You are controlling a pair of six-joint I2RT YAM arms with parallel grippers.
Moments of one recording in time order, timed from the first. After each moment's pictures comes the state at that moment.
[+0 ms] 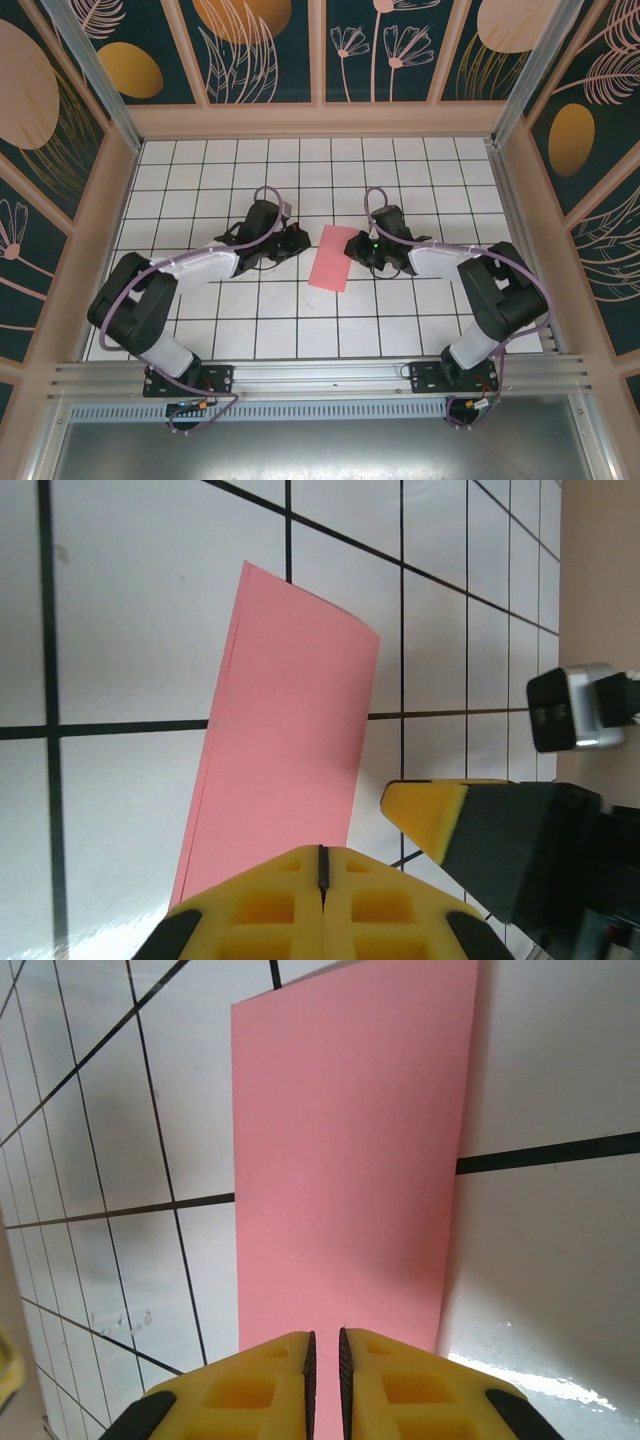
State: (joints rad) left arm -0.59 1.57 0.80 0.07 0.33 -0.94; right arm 0.52 1.62 0.73 0.02 -0.36 0.90
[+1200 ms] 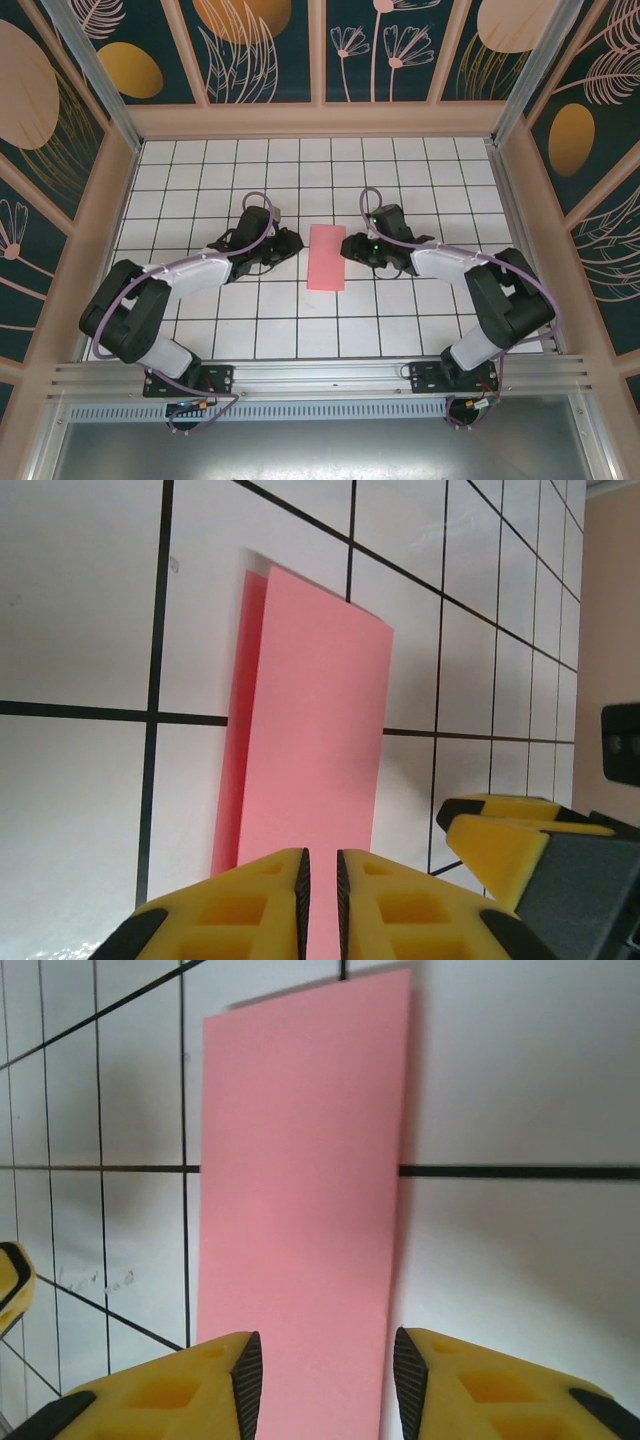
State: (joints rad) left arm -0.56 1.54 0.73 0.10 0.31 -0.97; right arm 0.54 1.55 0.72 -0.02 -0.33 0.74
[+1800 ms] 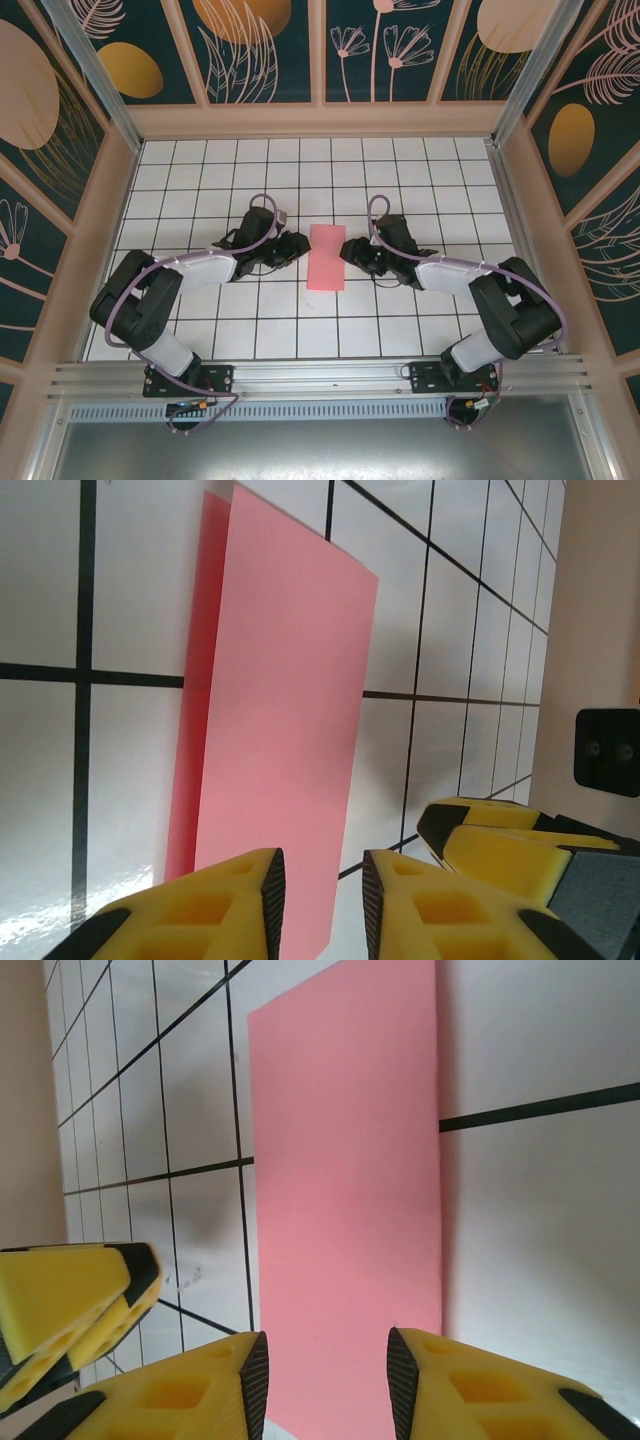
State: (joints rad) left arm -0.55 1.61 0.73 0.17 0.44 -1.02; right arm 0.56 1.50 0.61 0.17 -0.39 0.91
